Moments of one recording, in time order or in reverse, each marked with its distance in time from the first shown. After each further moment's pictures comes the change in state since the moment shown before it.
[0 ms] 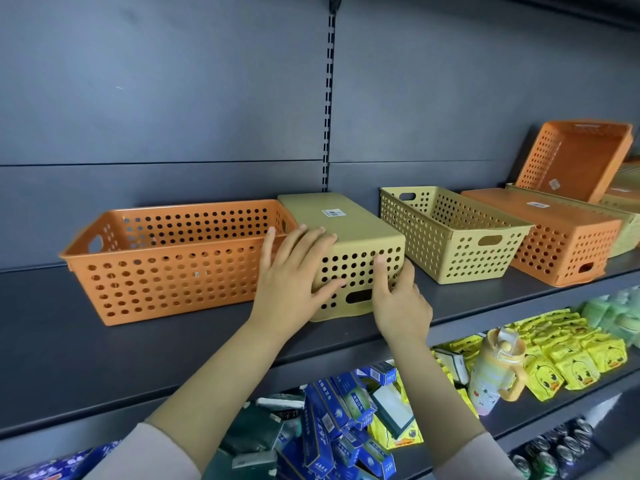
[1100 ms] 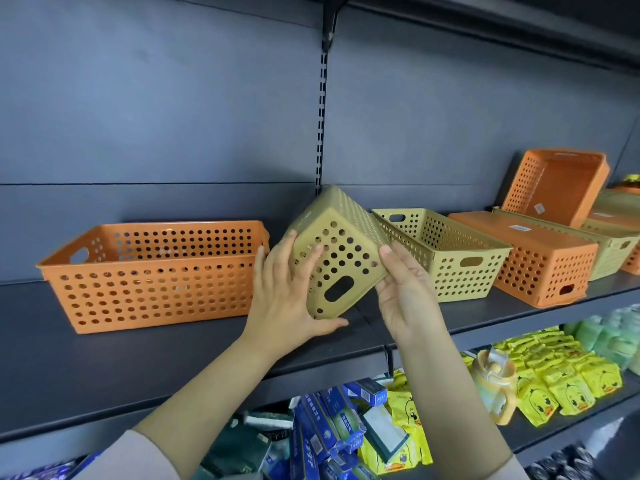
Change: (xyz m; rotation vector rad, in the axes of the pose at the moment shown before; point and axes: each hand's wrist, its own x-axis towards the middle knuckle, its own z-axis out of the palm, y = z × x) left_hand -0.002 0.015 -0.003 -0.088 0.033 -0.016; right_hand 0.002 -0.052 -0.072 1.454 -0.381 0.232
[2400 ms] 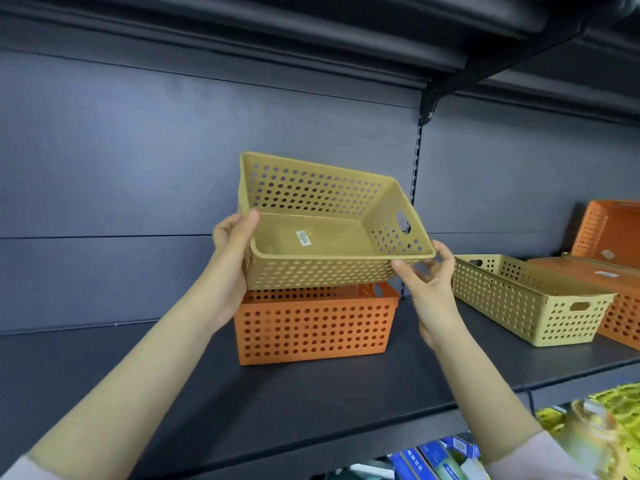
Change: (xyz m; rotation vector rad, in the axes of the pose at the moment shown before) left_hand 0.016 -0.216 -0.221 -1.369 0.014 -0.737; right_hand 0.007 0.106 0.141 -0.600 -0.091 -0.404
